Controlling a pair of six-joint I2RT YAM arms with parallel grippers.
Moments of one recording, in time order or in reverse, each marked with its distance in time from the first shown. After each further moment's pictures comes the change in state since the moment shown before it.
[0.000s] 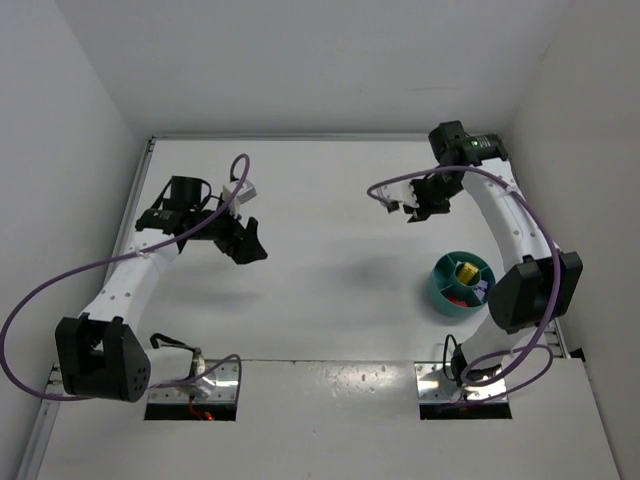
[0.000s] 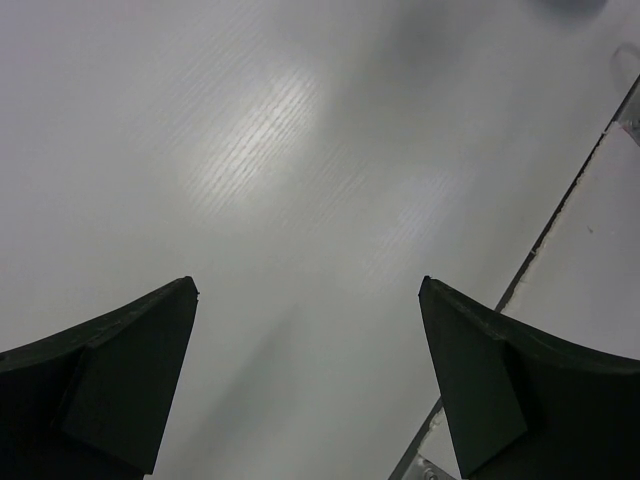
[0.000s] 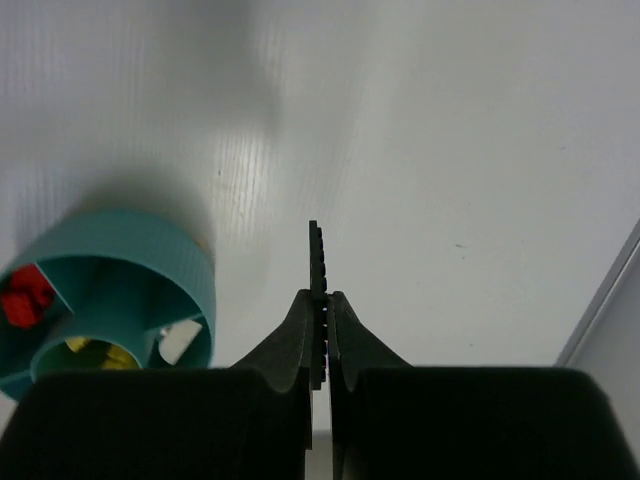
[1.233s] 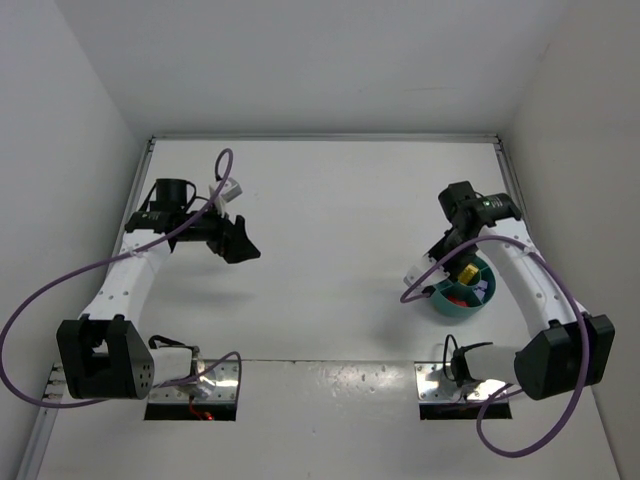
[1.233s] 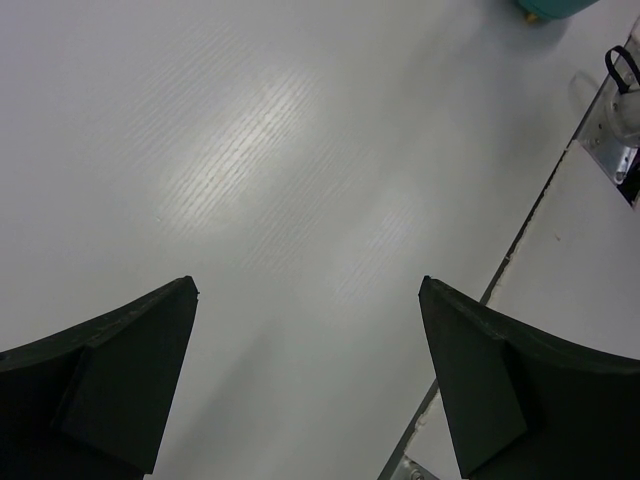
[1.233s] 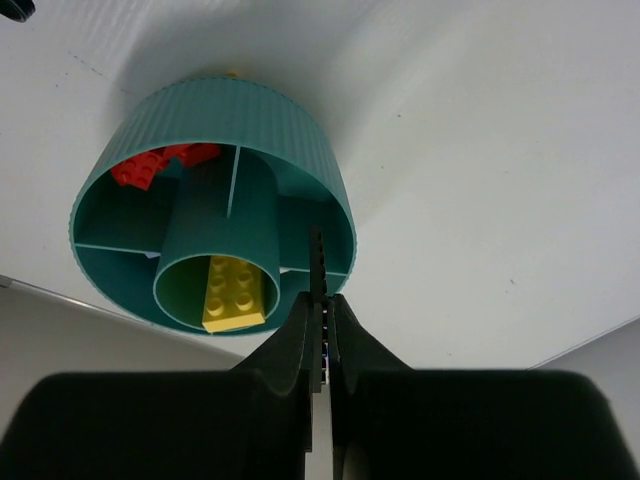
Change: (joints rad) left arm 0.124 -0.001 -0.027 -0.021 0.137 0.026; right arm 0.016 -0.380 -0.534 -0.024 0.264 -0.604
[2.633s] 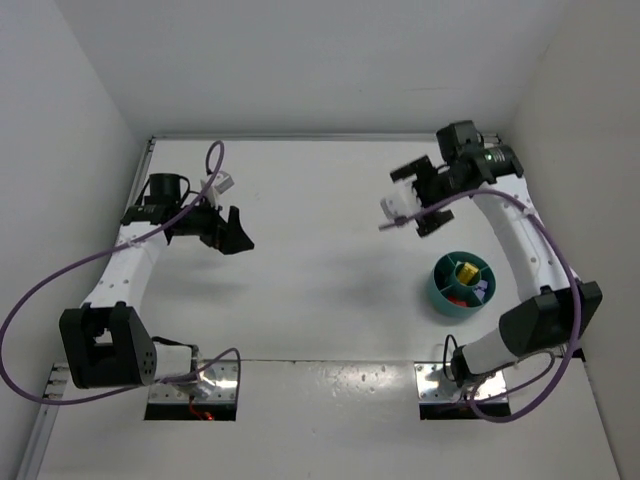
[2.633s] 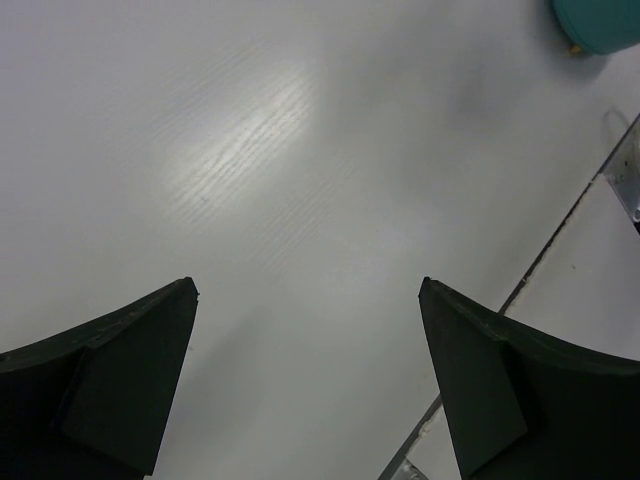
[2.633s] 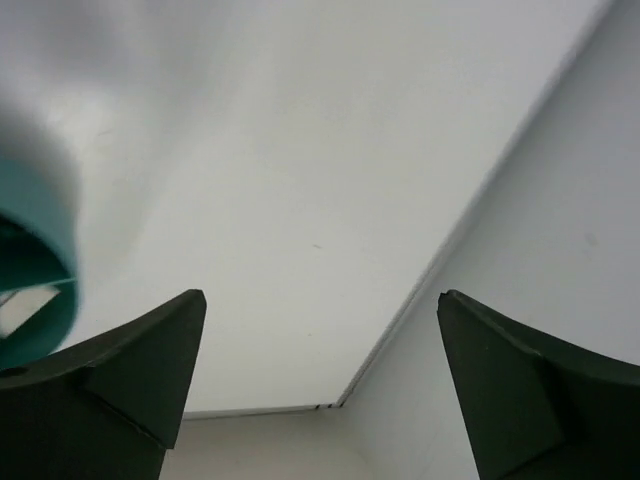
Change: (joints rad) left arm 0.050 0.047 0.023 0.003 -0.041 -0.047; right arm 0.006 0.190 0.365 0.129 -0.238 0.160
